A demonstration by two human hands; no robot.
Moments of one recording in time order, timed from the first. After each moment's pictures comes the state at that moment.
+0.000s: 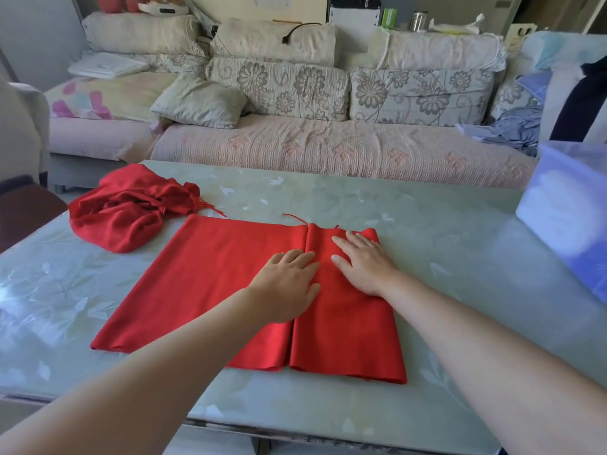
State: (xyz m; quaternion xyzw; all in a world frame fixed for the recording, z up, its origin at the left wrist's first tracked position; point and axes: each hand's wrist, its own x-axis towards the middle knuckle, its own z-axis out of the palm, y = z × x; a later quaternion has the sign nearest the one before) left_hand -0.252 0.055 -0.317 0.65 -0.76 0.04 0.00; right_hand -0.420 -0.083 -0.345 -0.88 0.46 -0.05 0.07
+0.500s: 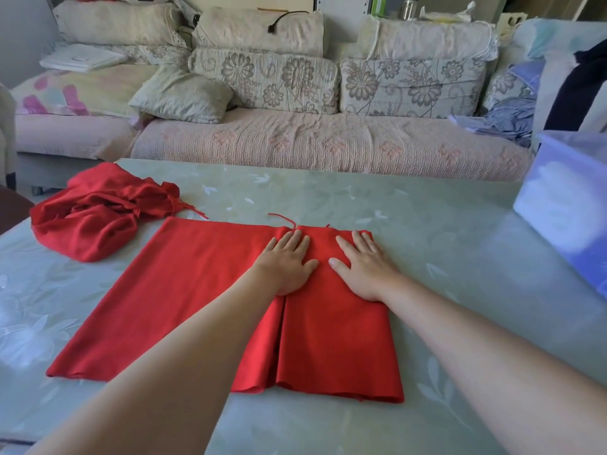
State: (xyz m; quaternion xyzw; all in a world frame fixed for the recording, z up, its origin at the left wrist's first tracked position) left_hand -0.244 -0.036 -0.348 0.72 -0.69 -0.08 -0.02; right_hand -0.431 -0.100 -0.357 -0.85 0.52 0.00 0.10
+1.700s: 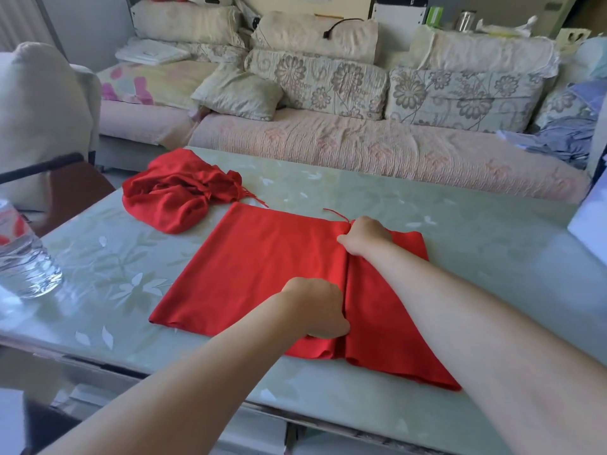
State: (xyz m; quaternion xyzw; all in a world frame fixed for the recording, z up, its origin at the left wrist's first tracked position) left_hand -0.247 0.104 -0.293 0.70 -0.70 -0.12 -0.10; right_hand -0.305 -0.080 -0.314 -0.78 0.60 -0.07 0.13
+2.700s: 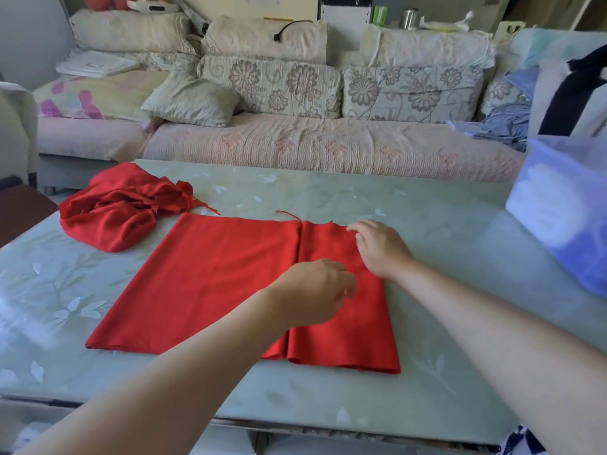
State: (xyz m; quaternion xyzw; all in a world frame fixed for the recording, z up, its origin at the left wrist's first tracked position) left_hand -0.297 0.066 -0.295 0.54 -0.84 -0.03 0.12; right_hand -0.450 -0.094 -0.331 -0.88 0.43 -0.21 0.04
